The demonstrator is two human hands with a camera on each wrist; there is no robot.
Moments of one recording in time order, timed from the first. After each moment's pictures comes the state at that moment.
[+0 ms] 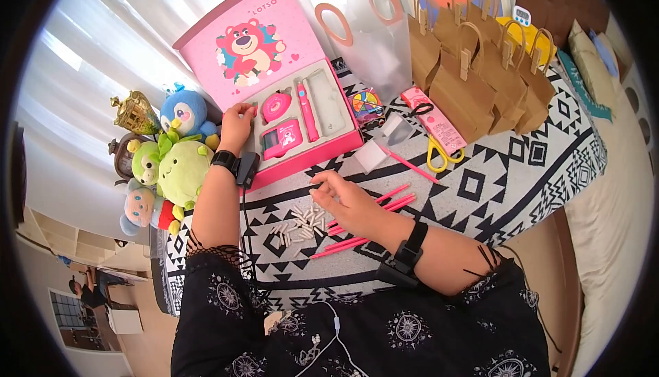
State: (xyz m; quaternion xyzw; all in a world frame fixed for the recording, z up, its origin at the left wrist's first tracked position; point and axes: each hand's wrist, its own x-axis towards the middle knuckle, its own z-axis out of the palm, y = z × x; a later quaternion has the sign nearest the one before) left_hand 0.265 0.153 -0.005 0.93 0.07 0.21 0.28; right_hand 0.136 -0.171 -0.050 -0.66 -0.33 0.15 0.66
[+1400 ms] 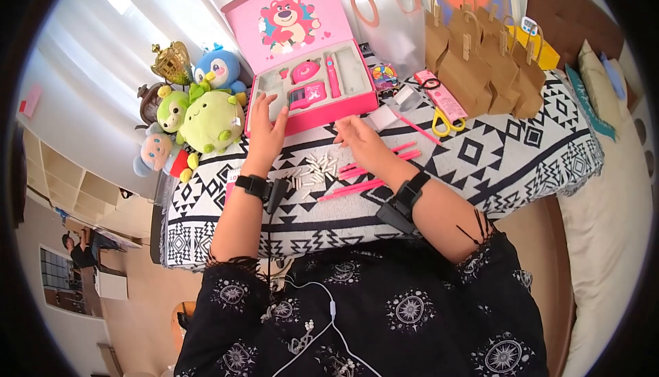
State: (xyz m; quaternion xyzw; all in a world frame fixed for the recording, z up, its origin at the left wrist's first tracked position) left_hand 0.110 0.073 -0.013 0.91 0.00 0.36 0.20; right_hand 0.152 -0.164 -0.067 -0.63 -0.31 0.12 0.70
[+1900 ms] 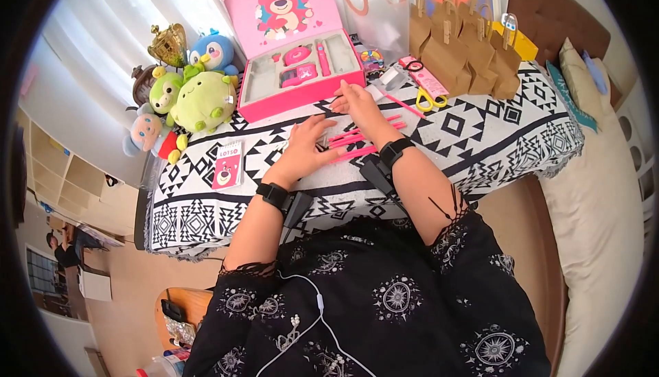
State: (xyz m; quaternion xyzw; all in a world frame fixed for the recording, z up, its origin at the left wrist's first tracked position) left_hand 0.034 -0.017 -0.039 0.94 -0.12 0.12 0.30; right_hand 0.163 -0.167 -0.062 -0.57 -0.20 0.11 0.79
